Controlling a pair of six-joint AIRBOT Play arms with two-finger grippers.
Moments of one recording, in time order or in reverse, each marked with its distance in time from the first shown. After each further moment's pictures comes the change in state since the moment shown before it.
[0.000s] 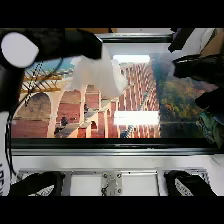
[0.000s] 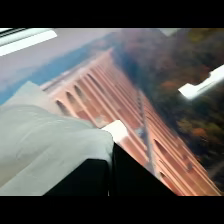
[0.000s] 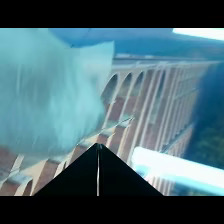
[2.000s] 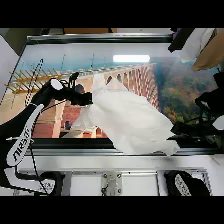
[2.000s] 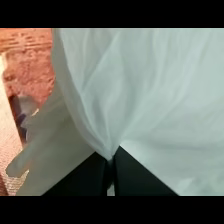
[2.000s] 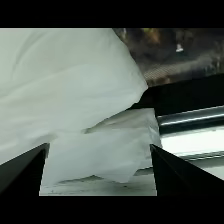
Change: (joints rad) left arm 0.393 -0.300 -0.533 -0.383 -0.063 0.080; right arm -0.369 0.084 -0.725 -0.078 0.341 0.140
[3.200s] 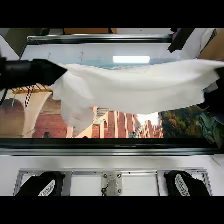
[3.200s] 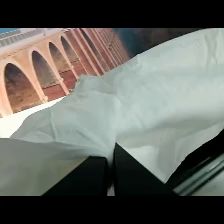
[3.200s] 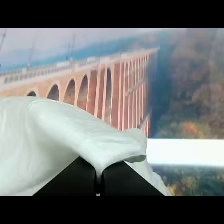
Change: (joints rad) left arm 0.005 0.711 0.210 0.069 -0.216 -0.055; right arm -0.050 0.084 0.814 0.291 -0.019 -0.175
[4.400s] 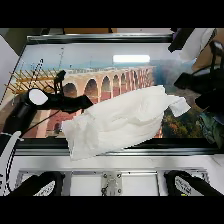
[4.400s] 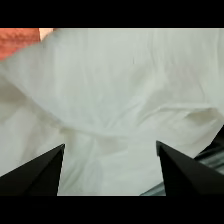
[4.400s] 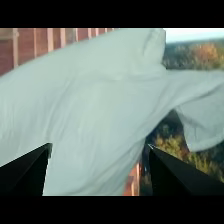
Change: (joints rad) left arm -0.068 -0.249 -0.499 0.001 0.253 -0.164; right arm 0.198 -0.403 -0.130 -0.243 0.009 0.150
